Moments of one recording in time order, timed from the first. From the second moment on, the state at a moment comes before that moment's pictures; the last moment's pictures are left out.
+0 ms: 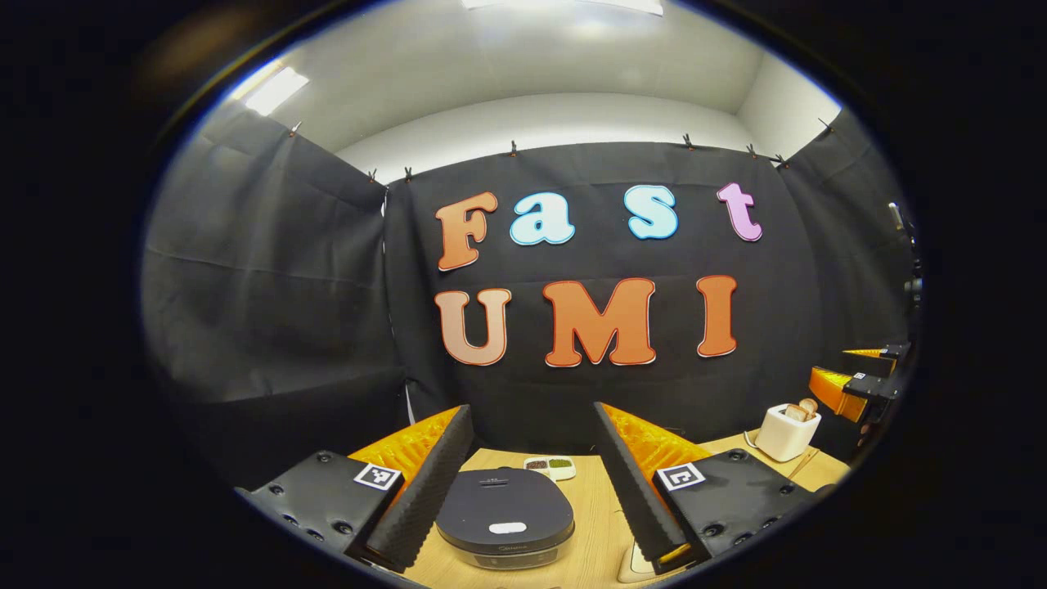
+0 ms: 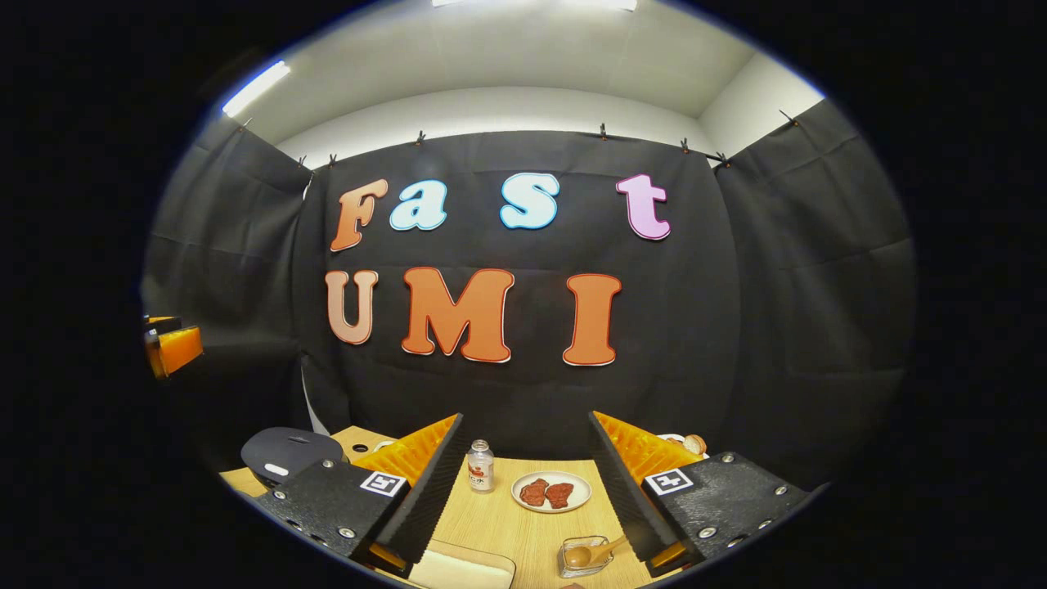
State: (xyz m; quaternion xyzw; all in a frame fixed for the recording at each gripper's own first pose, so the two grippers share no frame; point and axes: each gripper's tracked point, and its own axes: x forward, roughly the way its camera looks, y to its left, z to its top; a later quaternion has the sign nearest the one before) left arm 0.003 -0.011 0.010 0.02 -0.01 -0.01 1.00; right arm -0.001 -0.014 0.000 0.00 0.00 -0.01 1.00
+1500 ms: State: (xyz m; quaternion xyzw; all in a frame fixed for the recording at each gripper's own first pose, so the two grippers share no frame) left arm 0.035 0.036 -0.042 0.00 0.10 0.06 0.99; right arm 0.009 -0.042 -0.036 -0.02 0.04 -0.01 1.00
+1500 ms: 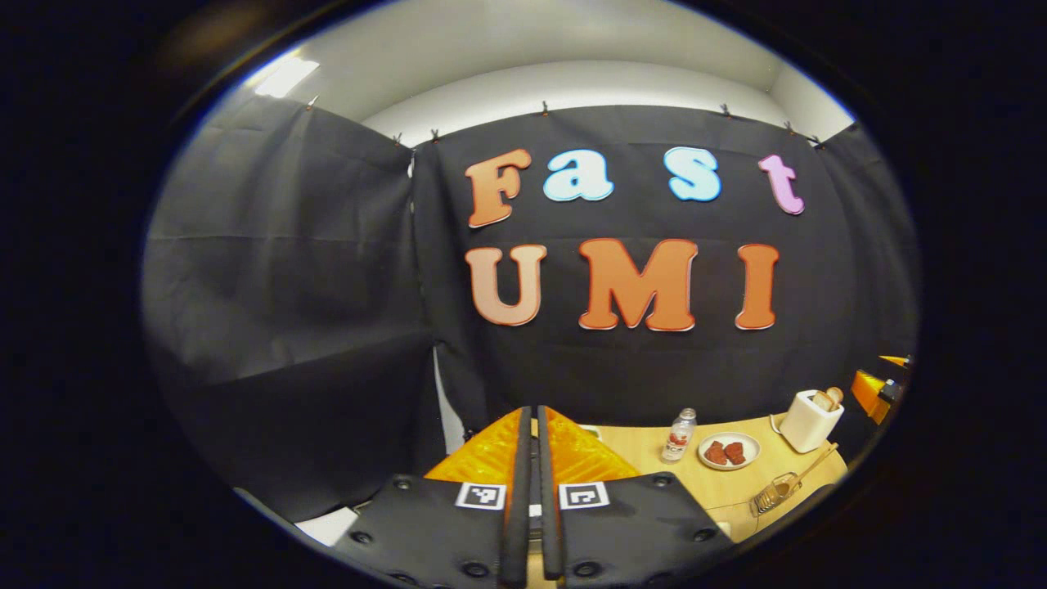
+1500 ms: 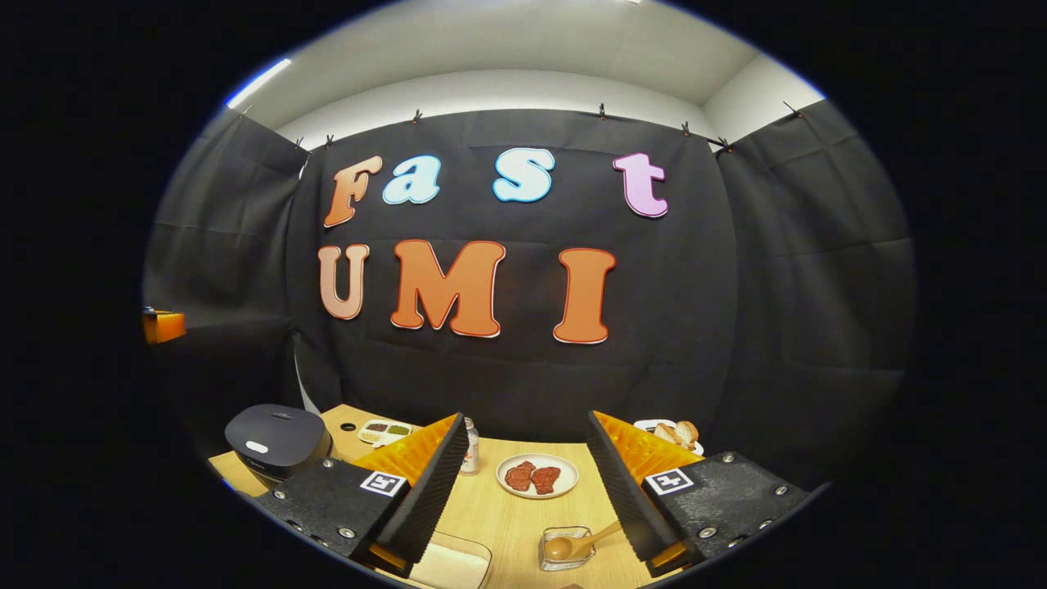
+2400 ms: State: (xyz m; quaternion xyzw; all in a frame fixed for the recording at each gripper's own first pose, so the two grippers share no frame) left arm 0.072 0.037 -0.216 -0.20 0.48 0.04 0.85; right arm -0.034 -0.104 -0.069 -0.05 0.09 -0.10 0.99
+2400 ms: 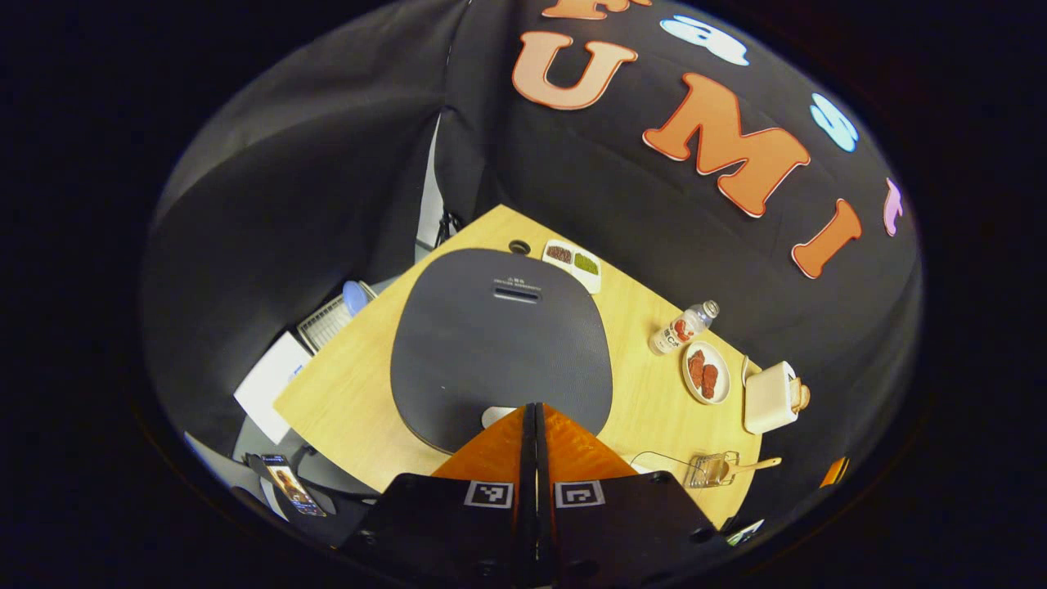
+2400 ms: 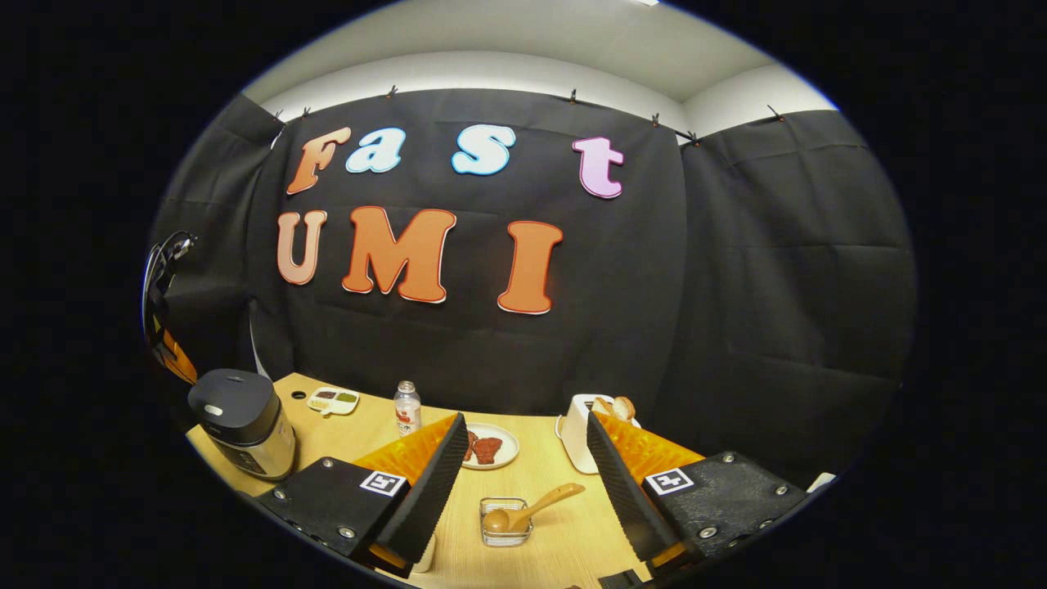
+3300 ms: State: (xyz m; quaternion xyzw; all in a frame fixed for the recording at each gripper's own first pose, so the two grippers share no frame) left arm 0.079 0.020 -0.281 -0.22 0.56 -0.01 0.80; right arm -0.079 -0.097 -0.103 -0.02 0.16 -0.19 0.97
